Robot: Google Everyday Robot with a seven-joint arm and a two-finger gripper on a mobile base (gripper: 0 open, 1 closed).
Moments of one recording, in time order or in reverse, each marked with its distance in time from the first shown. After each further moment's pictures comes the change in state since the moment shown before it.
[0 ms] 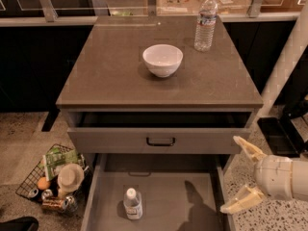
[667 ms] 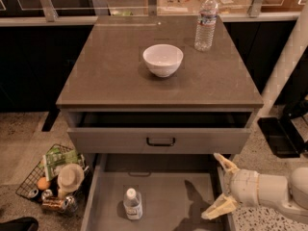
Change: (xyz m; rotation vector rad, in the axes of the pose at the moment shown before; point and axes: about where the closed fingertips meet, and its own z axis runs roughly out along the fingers) arm 0.076 0.015 0.082 -0.056 -0.058 0.086
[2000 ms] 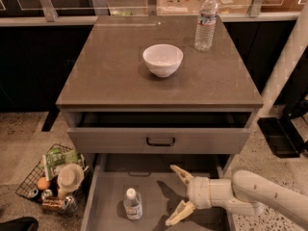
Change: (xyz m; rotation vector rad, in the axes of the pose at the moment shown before) arm 0.023 0.042 0.146 -0.221 -0.190 -0.029
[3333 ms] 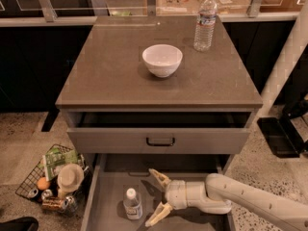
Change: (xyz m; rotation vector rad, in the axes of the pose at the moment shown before) arm 0.021 0.001 0.088 -0.077 -0.132 -0.014
